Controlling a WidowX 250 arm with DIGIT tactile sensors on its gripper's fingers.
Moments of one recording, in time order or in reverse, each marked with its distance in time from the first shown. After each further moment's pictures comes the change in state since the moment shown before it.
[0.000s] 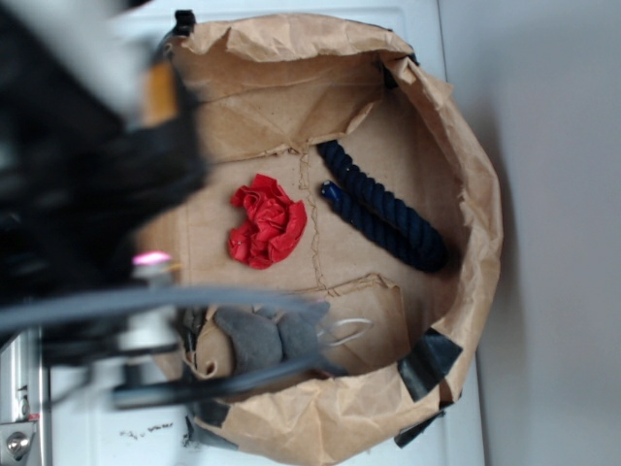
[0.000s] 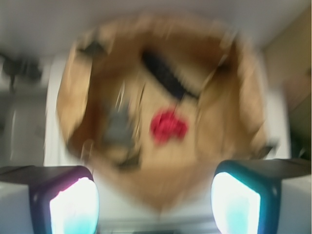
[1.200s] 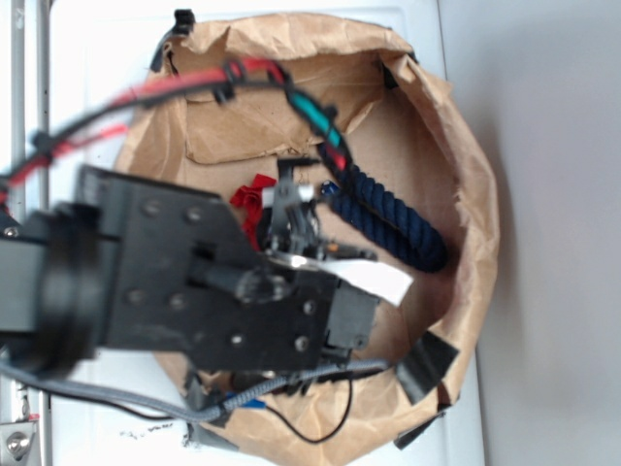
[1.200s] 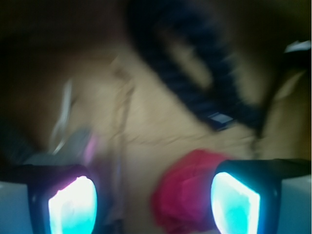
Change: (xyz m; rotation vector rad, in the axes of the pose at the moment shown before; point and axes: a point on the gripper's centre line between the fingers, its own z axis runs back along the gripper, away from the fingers) arm 0.002 -0.027 -0.187 0.086 0.114 -0.041
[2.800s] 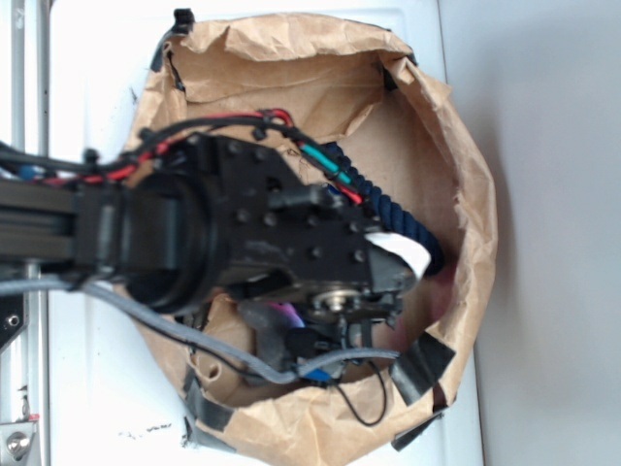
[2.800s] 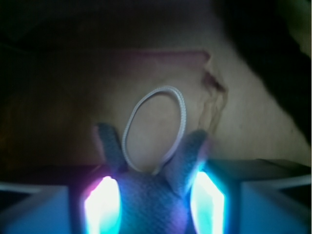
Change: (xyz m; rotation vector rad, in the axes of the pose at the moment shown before) arm 0.014 -0.021 -0.031 -0.250 0.012 -0.055
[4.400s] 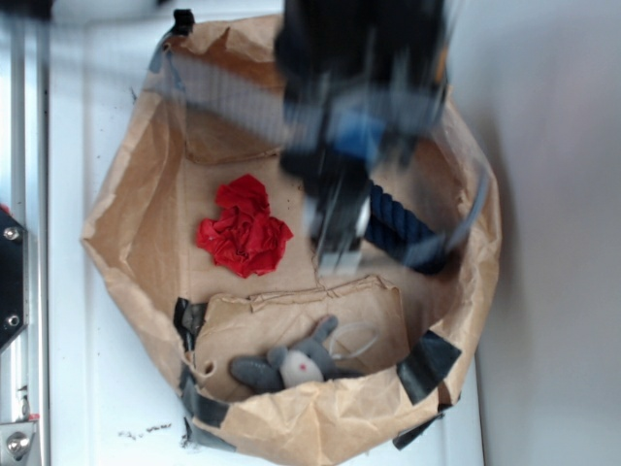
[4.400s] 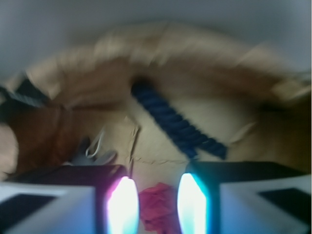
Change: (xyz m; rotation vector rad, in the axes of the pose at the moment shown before) arm 0.007 0.044 0.108 -0.035 -0.065 -0.022
